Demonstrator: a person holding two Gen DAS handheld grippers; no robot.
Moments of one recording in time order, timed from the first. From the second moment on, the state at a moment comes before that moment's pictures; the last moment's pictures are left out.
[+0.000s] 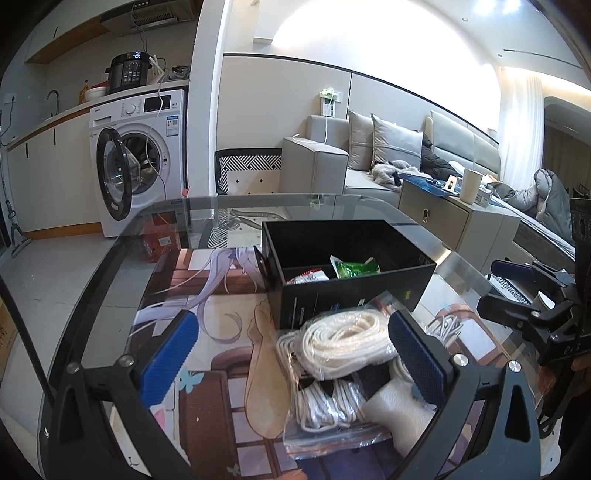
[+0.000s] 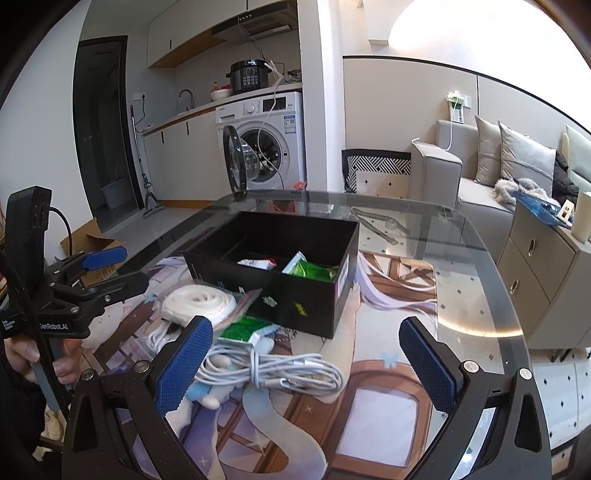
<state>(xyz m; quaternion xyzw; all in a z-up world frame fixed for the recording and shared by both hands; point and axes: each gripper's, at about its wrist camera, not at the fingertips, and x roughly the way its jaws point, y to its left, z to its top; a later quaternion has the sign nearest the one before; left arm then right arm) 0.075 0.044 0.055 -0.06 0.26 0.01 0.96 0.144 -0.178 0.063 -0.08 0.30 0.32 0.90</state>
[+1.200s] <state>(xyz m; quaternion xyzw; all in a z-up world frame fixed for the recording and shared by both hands) 0.081 0.056 0.014 -0.06 0.34 0.01 0.94 0.171 -0.172 0.020 -0.04 0.39 0.31 0.86</state>
